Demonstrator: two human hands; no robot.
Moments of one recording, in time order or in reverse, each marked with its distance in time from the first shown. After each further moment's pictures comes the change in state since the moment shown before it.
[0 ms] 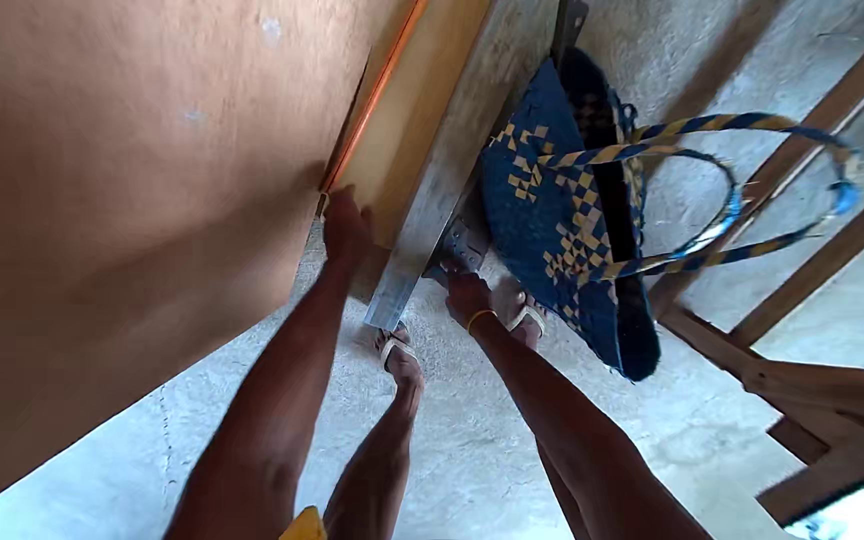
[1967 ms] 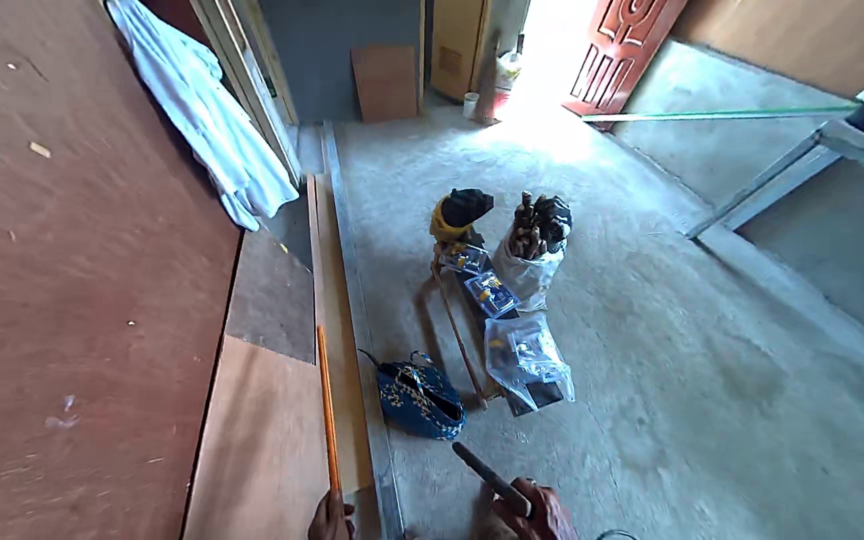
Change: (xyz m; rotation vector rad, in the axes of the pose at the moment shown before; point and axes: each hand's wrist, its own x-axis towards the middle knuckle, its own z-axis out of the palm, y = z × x) left_hand -0.535 0.152 -0.317 -0.416 -0.081 0.268; right_hand -0.782 -0.042 -0.040 0.861 1.080 0.072
